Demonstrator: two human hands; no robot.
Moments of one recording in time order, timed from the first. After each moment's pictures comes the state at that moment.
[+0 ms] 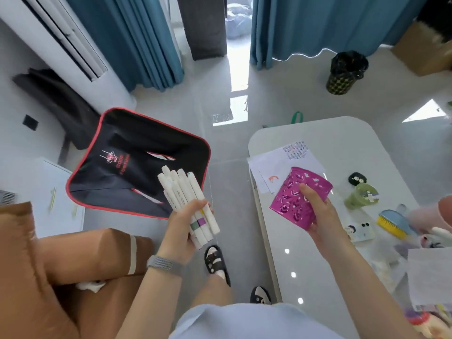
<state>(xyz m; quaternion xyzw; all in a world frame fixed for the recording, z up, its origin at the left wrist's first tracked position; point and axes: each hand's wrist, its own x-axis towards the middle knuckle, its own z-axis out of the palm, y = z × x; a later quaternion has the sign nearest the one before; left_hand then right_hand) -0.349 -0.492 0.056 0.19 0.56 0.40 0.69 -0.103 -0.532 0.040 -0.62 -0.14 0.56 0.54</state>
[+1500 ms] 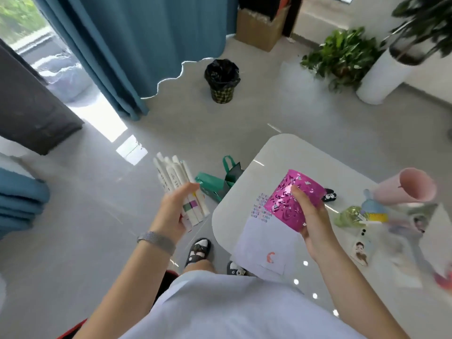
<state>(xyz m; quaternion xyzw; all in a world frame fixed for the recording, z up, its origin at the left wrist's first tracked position) -0.113 0.076 0.036 0.40 0.48 0.05 0.78 0.004 -0.150 0.025 -0.66 0.15 0.28 0.68</state>
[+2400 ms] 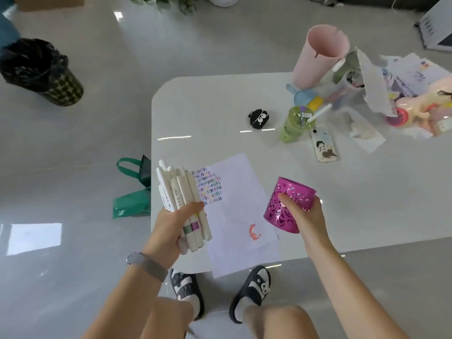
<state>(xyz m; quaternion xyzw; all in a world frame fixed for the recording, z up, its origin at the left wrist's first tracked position) 0.011 -0.004 -0.213 0.58 0.31 -0.29 0.70 -0.028 -0.261 -0.252 -0.67 0.42 0.04 0.61</state>
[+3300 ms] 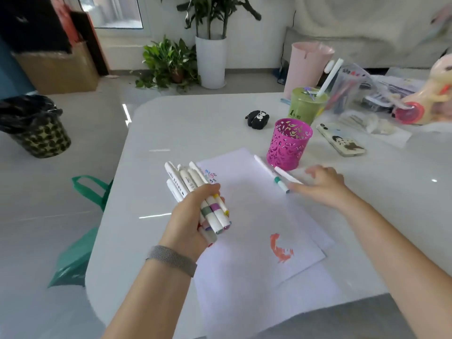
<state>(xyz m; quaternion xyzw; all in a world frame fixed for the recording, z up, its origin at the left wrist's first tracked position) 0.003 -0.051 -0.421 0.44 0.19 -0.25 0.84 0.023 -0.318 -0.445 -0.94 0.25 0.03 0.24</state>
